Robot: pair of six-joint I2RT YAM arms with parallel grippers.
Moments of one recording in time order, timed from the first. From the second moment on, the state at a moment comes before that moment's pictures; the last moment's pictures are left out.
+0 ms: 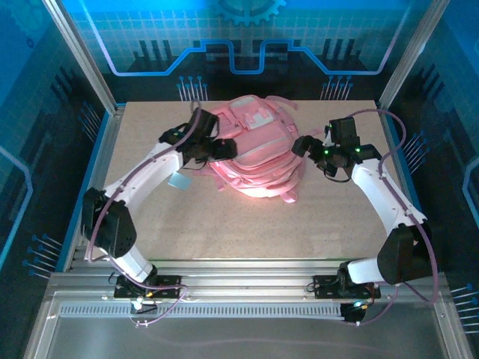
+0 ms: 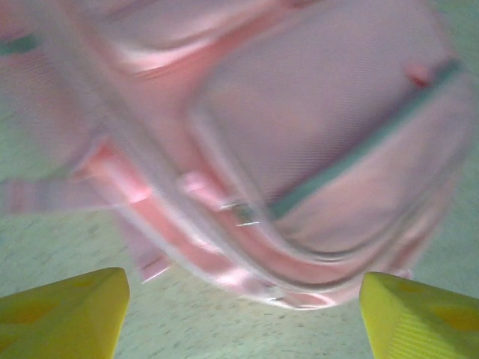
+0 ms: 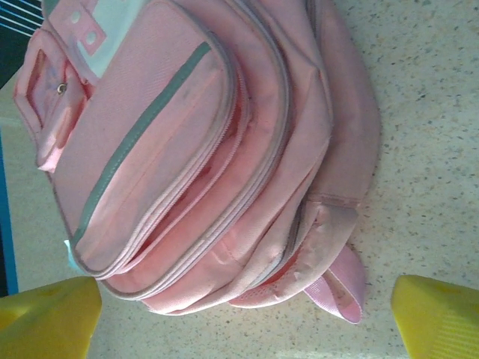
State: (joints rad) left arm -0.41 1.63 1.42 -0.75 0.05 -0.59; right arm 0.16 1.39 1.18 -0.68 -0.26 0.66
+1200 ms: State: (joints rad) left arm -0.09 1.95 1.30 -0.76 -0.12 -1.11; right arm 0.16 1.44 1.07 -0.59 -0.34 0.65
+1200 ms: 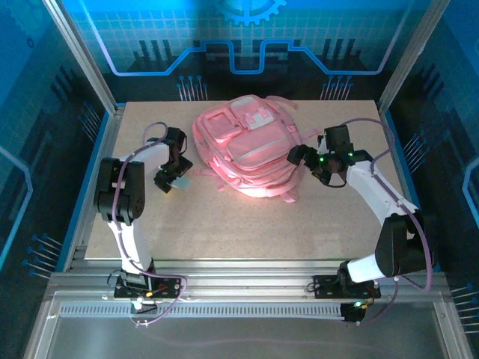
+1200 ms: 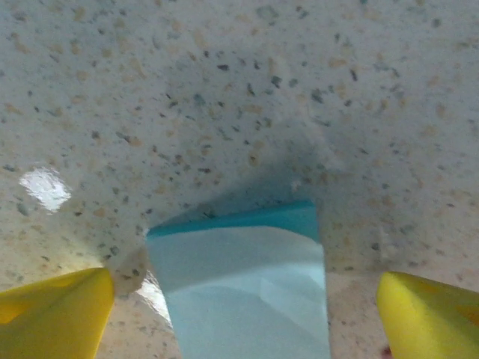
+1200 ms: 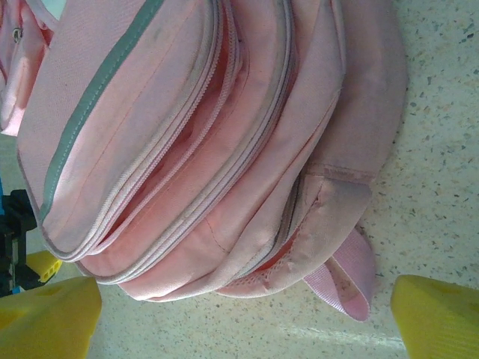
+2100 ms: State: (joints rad) left arm -0.10 1.68 1.26 -0.72 -0.11 -1.14; right arm 0.35 1.48 1.11 -0.48 -0.45 0.63
